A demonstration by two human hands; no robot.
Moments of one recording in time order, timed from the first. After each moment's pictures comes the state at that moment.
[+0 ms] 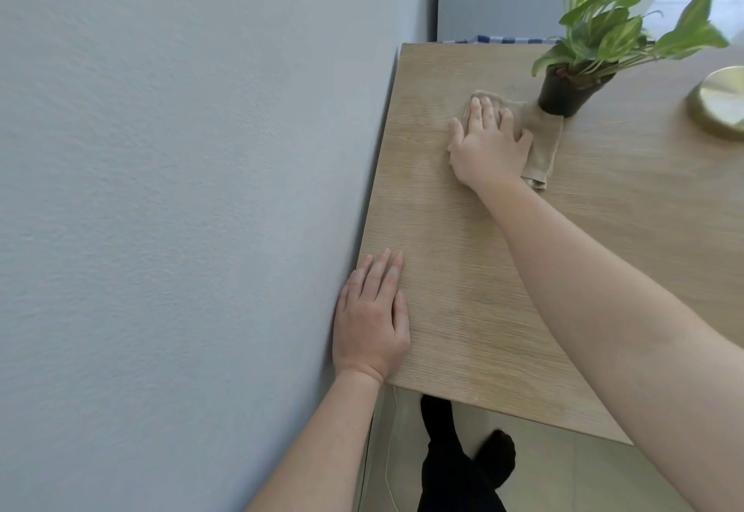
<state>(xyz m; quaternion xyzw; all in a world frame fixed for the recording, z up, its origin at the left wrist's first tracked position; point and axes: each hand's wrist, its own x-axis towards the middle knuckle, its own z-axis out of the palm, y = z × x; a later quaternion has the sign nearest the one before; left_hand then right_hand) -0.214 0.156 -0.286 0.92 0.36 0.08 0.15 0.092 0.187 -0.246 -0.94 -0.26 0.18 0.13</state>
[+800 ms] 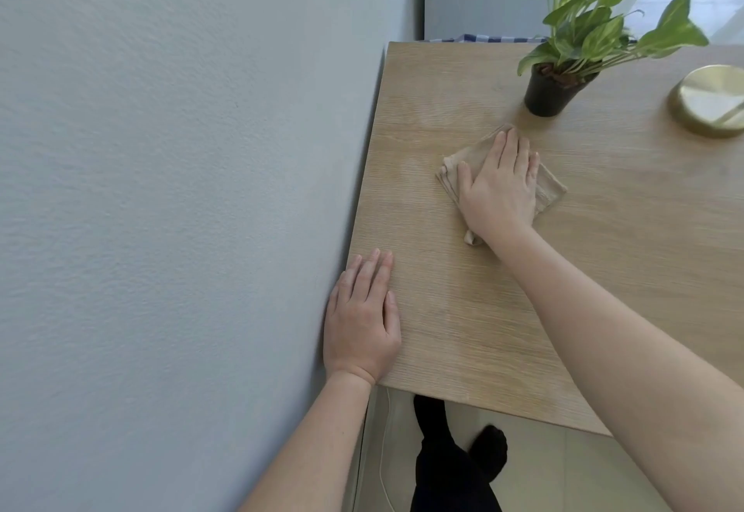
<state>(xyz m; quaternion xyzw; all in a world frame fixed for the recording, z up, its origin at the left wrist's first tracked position) -0.212 0.155 -0.287 0.92 0.36 0.08 0.14 0.067 0.126 -0.286 -0.96 -0.26 0.06 0.12</state>
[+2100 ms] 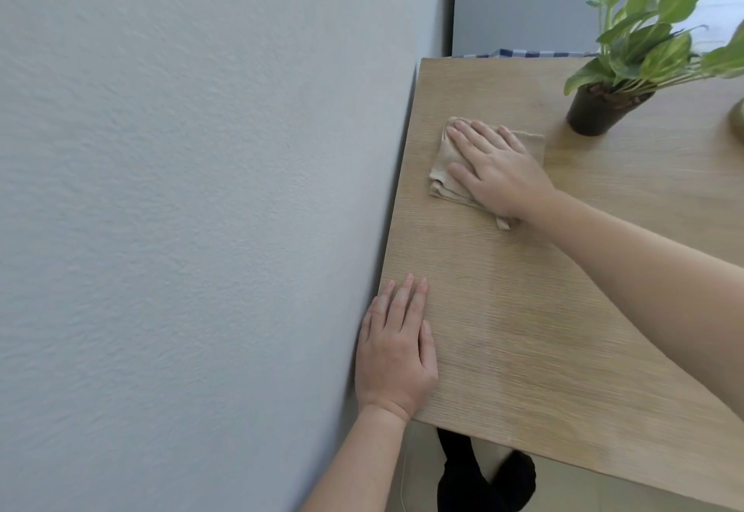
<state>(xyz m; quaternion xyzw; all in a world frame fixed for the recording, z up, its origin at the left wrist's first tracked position) -0.215 0.157 -0.293 0.92 0.35 0.07 0.14 0.108 0.186 -0.262 -0.84 -0.53 0.12 0.07</state>
